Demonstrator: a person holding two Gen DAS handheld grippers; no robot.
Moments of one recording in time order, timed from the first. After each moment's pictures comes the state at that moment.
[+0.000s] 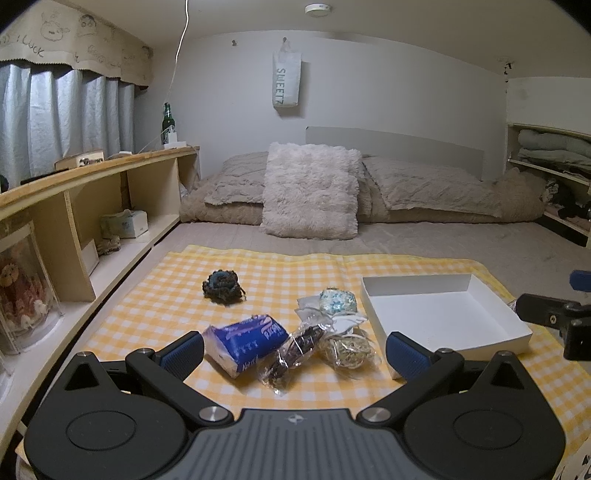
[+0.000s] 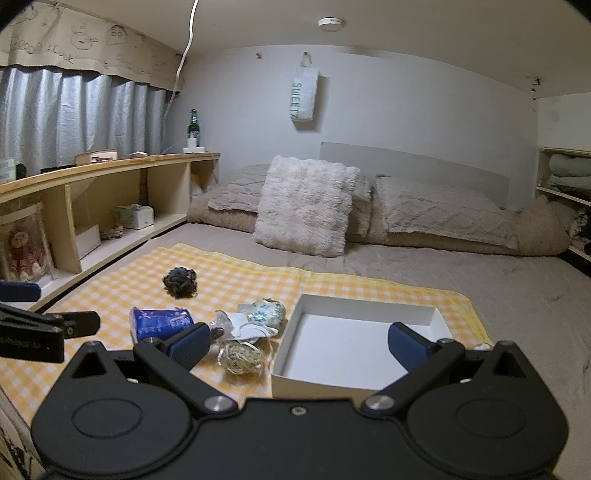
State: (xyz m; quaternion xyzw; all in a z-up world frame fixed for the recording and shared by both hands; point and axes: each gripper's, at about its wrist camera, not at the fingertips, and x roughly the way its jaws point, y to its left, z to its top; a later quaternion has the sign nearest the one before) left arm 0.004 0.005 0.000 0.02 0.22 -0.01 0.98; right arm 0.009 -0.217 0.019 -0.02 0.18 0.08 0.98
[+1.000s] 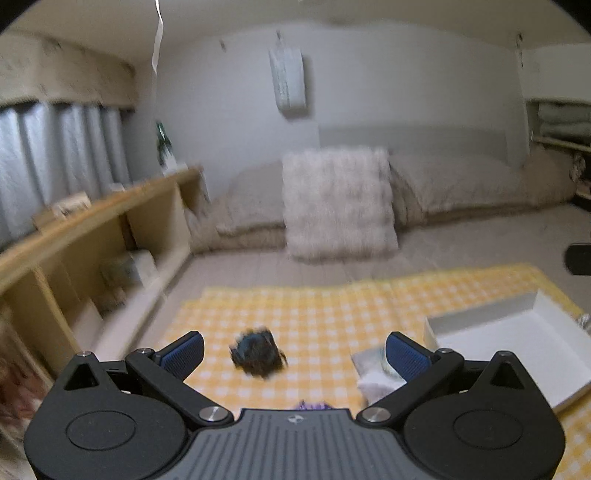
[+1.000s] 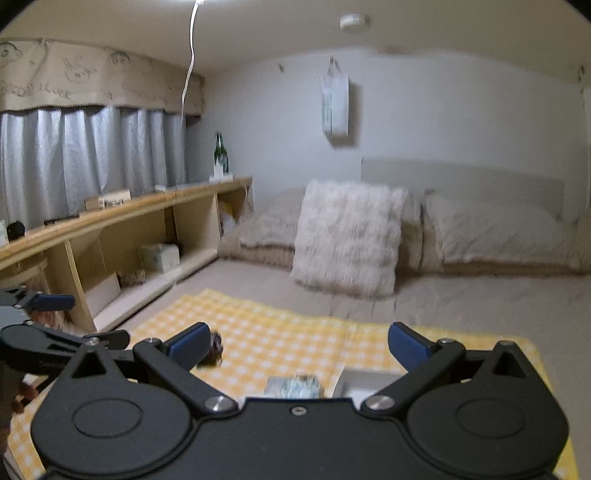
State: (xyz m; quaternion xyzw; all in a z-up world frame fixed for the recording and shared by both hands) left arm 0.175 0.038 0.028 0.08 0.24 0.01 0.97; right arm 0.172 -0.213 0.064 0.02 0.17 0.16 0.97
